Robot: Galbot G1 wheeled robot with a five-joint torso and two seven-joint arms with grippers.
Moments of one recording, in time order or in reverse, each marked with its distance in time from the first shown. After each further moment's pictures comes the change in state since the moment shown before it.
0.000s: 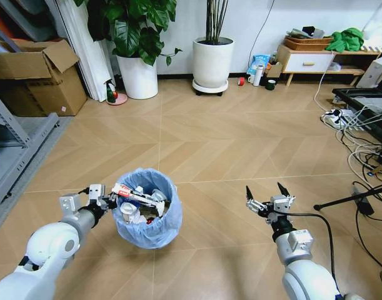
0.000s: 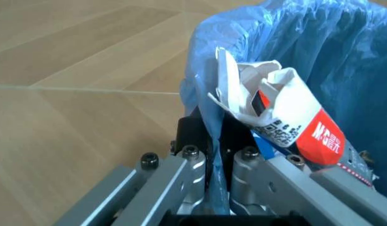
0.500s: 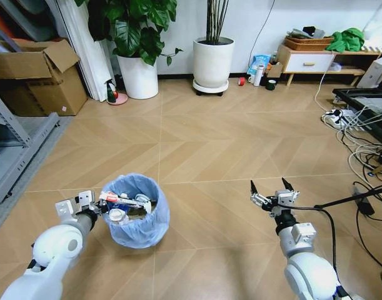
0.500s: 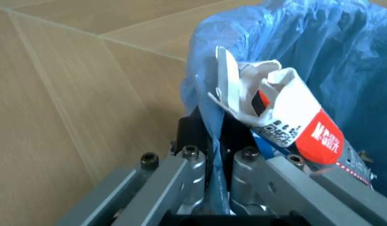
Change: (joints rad) left arm -0.036 -0.063 -0.022 0.119 -0.086 0.015 -0.201; right arm 0.038 -0.019 0.015 -0.036 0.033 0.000 0.004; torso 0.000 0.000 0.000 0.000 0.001
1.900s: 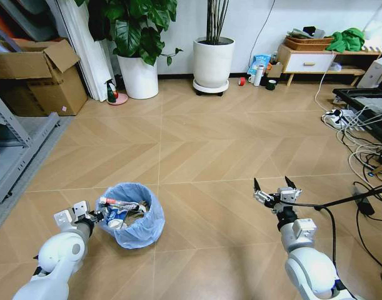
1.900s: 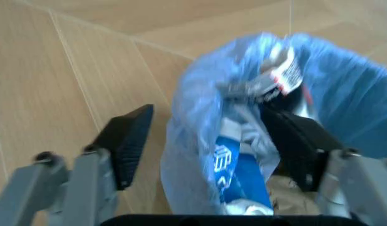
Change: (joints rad) left arm 0.049 -0.044 -0.029 0.003 0.076 -0.078 -0.016; right arm 0.038 0.006 0.017 -0.031 0.013 0.005 0.000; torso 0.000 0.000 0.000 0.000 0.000
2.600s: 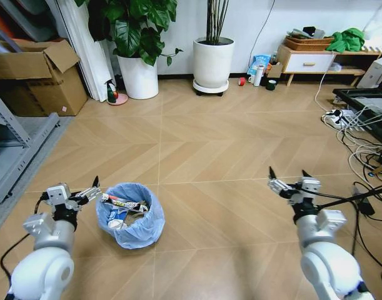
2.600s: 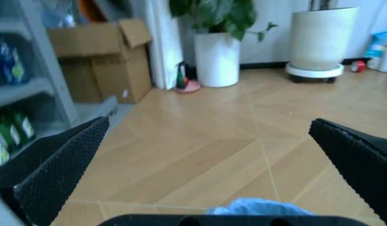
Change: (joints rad) left arm 0.261 -0.139 -0.109 -0.415 0.575 -0.312 0.193; right arm -0.118 0.105 0.194 0.234 0.125 -0.168 0.019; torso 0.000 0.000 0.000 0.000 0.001
